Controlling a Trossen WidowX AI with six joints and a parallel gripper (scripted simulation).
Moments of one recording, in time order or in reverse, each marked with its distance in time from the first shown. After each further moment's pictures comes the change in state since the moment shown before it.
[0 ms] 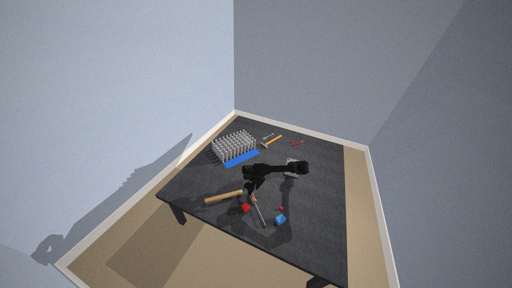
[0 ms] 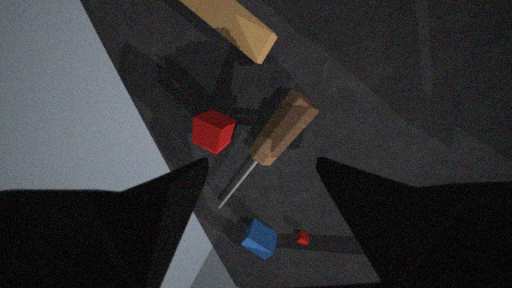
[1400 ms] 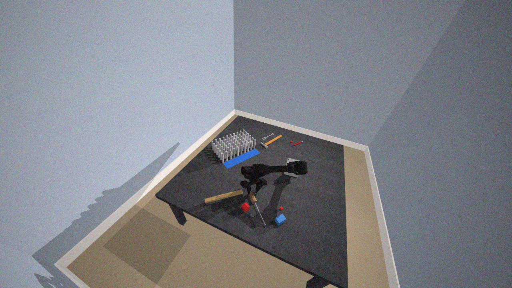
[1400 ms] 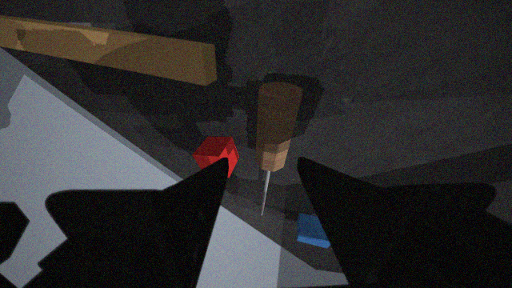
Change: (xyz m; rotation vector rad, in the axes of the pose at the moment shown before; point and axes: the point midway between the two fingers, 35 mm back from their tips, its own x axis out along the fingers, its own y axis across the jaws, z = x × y) arm 0.016 -0.008 0.008 0.491 0.061 0.033
